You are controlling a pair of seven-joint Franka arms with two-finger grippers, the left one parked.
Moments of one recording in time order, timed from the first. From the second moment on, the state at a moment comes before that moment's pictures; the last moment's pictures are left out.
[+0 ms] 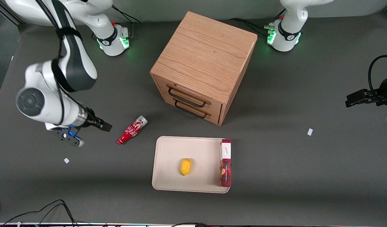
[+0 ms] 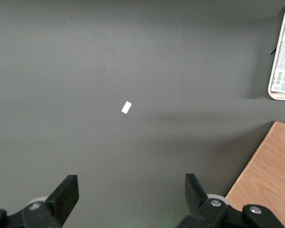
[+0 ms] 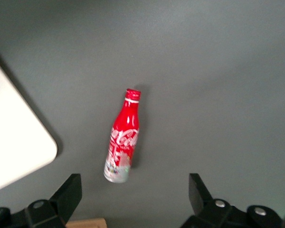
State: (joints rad) arm 0.24 0.35 -0.04 -1.67 0.04 1.87 0.76
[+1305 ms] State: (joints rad) arm 0.25 0.51 0.02 -1.97 0.05 2.36 0.98
